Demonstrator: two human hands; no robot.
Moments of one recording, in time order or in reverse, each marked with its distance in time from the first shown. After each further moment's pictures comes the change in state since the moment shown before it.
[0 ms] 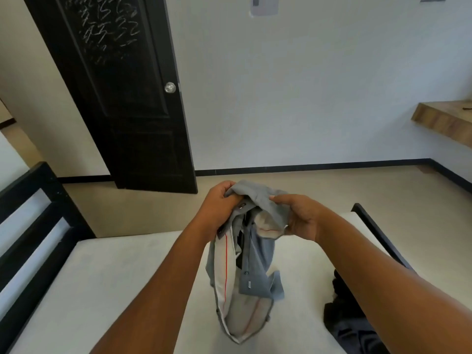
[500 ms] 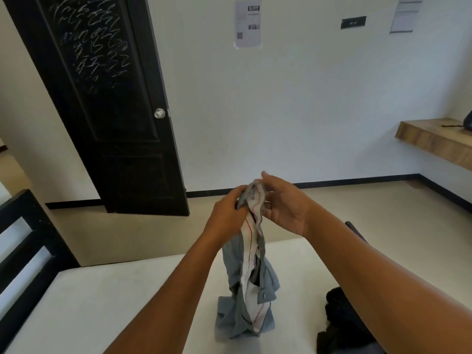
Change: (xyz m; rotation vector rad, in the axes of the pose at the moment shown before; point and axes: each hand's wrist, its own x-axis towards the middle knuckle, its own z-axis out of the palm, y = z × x) left_hand 0.040 0.036 0.076 0.307 0.067 0.198; right_hand -0.020 -0.068 -0.022 0.050 -0.176 -0.324
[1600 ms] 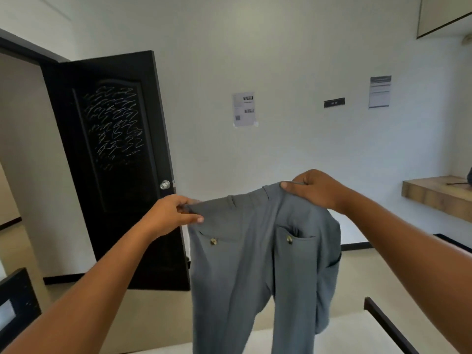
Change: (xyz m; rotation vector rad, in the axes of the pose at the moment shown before) left_hand 0.111 0.089 -0.140 0.422 0.057 0.109; right_hand 0.018 -0.210 -0.093 -1.119 0.116 -0.570
